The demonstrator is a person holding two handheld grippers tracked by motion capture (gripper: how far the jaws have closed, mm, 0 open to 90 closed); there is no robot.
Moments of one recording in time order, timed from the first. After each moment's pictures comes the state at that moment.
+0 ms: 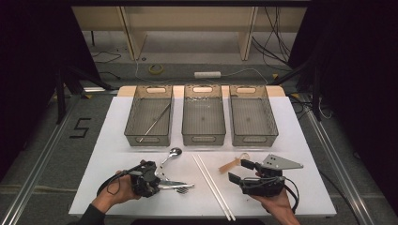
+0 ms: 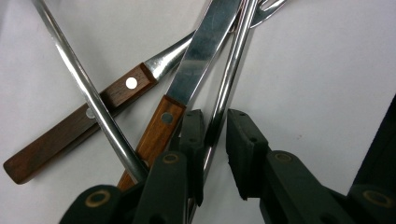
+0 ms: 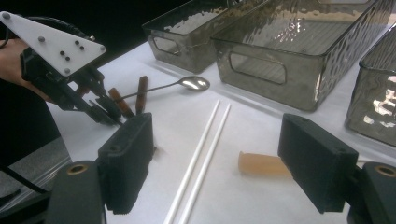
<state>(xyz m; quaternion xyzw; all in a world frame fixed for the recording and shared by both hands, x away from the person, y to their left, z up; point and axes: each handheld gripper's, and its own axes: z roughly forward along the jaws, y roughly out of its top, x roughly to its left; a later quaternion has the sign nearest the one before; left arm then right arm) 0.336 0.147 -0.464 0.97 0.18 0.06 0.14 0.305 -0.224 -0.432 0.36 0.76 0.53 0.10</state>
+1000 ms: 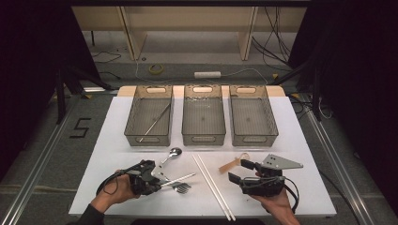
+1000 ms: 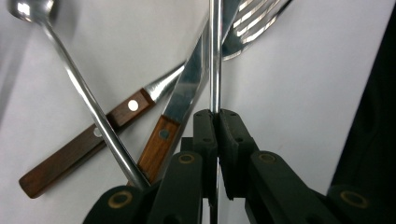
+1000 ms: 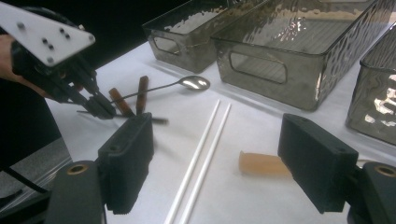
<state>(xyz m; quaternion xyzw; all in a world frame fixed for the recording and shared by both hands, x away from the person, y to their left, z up) 0.333 0.148 -0.449 0.97 0.16 0.06 0.18 0.306 -0.224 -0.432 0.36 0.76 0.53 0.10</state>
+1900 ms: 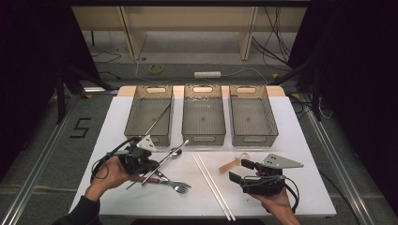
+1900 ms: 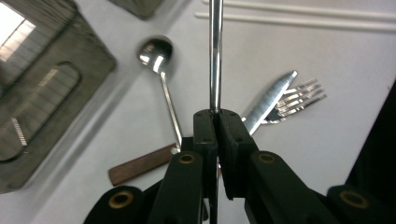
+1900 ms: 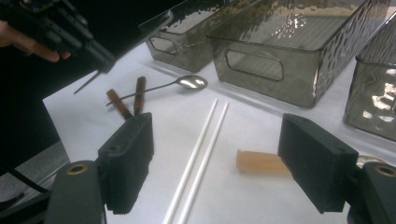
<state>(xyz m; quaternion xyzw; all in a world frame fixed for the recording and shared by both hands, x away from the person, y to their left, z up) 0.365 0.171 -0.397 0.92 0.28 0.08 0.26 0.308 -0.226 -0.434 0.37 0.75 0.53 0.09</state>
